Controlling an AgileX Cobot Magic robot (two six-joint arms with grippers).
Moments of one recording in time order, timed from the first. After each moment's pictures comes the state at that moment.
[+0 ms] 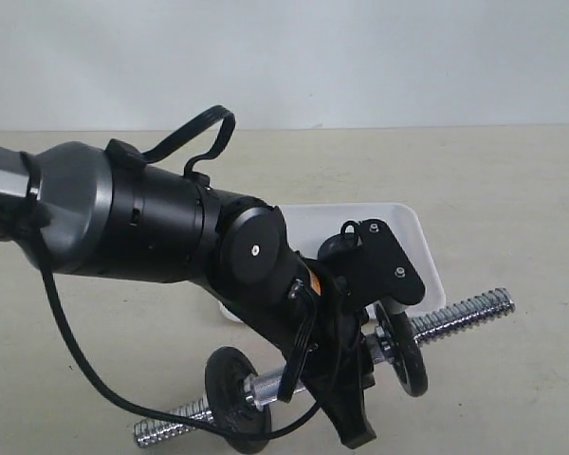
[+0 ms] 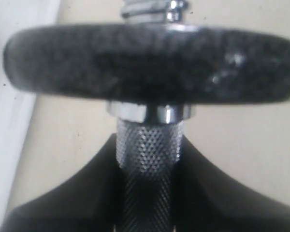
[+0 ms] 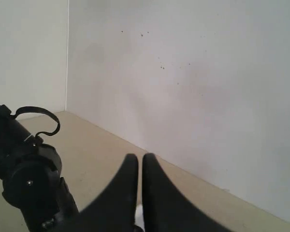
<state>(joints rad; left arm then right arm) -0.91 1.91 -1.13 -0.40 0.40 0.72 0.07 0.33 -0.47 -1.75 -0.64 1.73</state>
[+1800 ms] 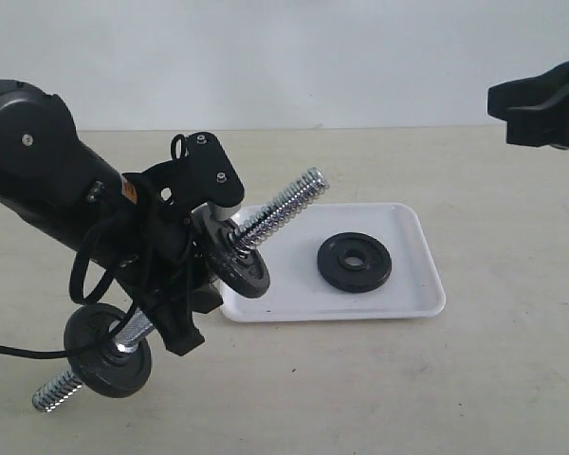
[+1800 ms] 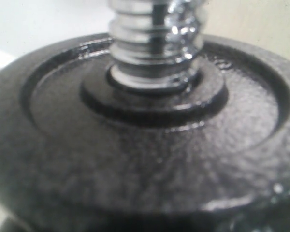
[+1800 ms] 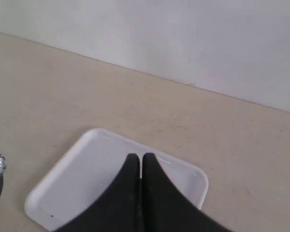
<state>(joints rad) -0.60 1.59 -0.95 -0.22 0.57 0.71 0.07 1.08 -0.70 -1.75 -0.46 1.67</state>
